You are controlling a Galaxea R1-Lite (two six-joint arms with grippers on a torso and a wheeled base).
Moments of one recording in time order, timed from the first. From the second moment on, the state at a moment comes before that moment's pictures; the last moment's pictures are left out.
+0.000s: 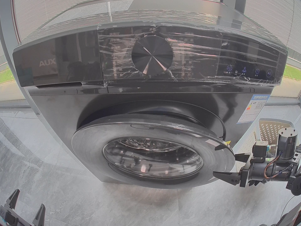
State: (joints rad) left arm 0.00 0.02 -0.02 0.04 -0.05 0.05; right arm 0.37 1.52 -0.25 -0.83 0.39 0.03
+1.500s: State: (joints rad) left arm 0.00 0.02 -0.02 0.04 -0.05 0.05; right arm 0.49 1.52 -0.20 -0.85 0.35 0.03
